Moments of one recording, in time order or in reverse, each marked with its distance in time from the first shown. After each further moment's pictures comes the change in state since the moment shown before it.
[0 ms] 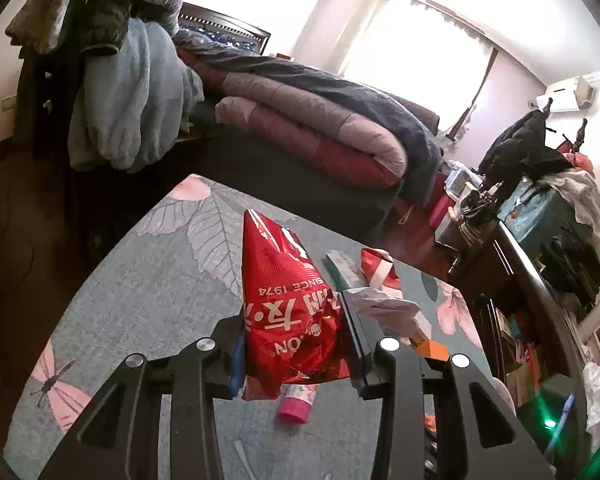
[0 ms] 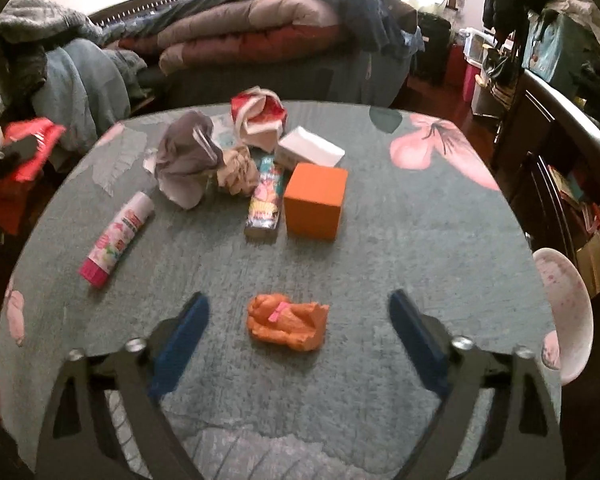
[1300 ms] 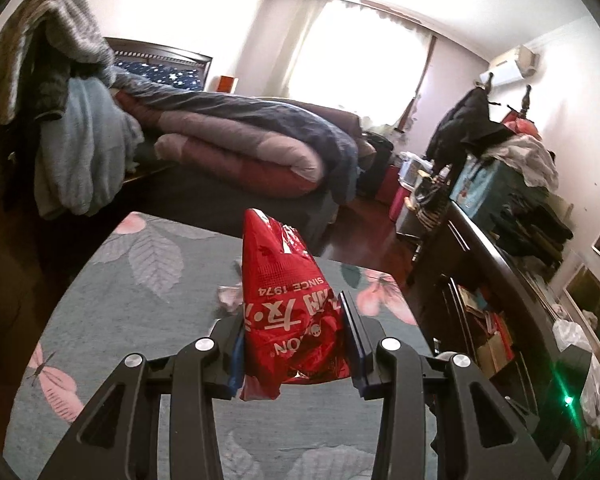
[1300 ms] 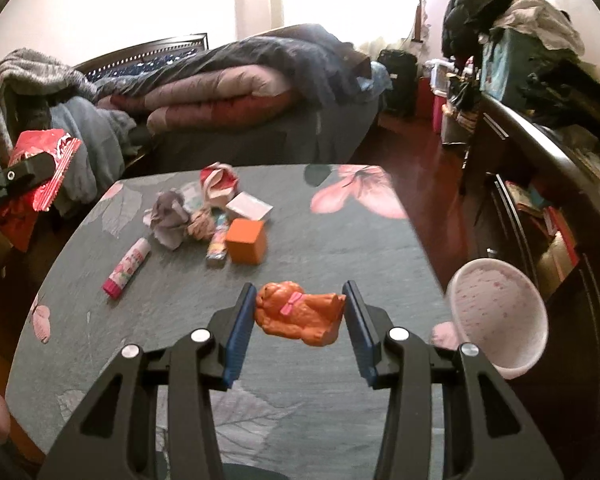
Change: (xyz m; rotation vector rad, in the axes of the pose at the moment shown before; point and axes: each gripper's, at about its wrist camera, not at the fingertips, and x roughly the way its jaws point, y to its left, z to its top) left arm -0.065 -0.097 -0.016 0.167 -0.048 -0.115; right arm -0.118 -0.072 -0.023 0.092 -0.217 -0.039
